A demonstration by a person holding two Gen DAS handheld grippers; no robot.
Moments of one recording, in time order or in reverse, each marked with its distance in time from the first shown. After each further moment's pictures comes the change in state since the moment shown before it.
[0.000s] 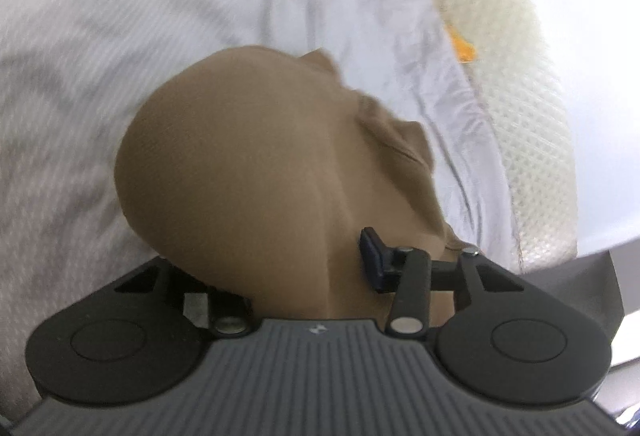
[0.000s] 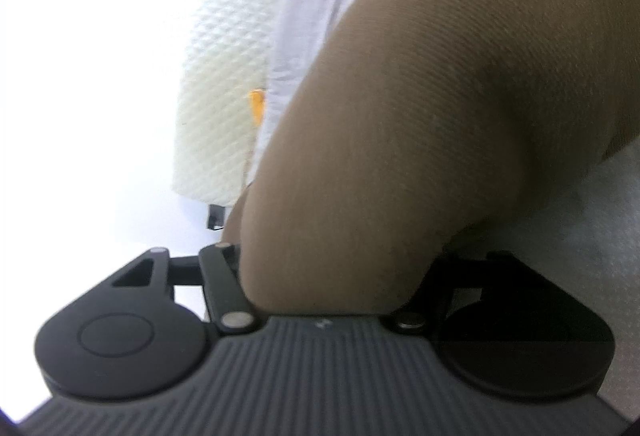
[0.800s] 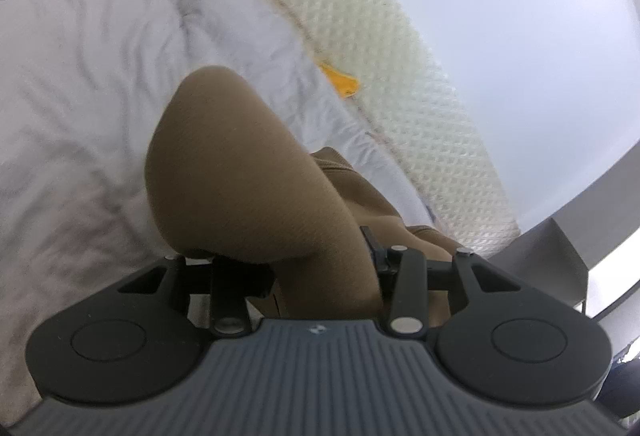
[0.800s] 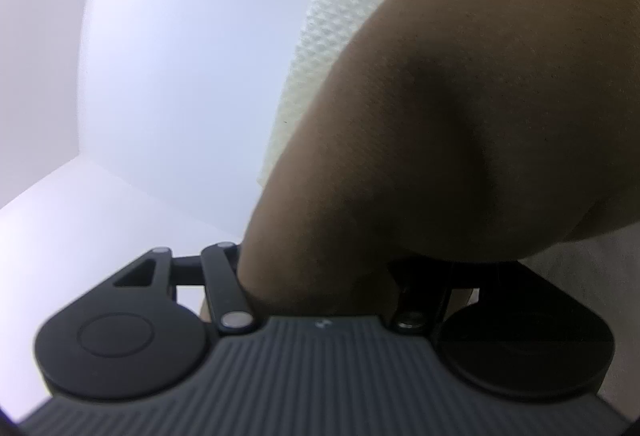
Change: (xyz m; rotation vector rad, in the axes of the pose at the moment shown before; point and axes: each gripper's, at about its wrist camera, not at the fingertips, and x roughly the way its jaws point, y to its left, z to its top) left arm -0.062 -0.105 0.023 0.235 -0.140 -0.217; right arm 0.015 0.066 0.029 -0.181 -0.024 0.244
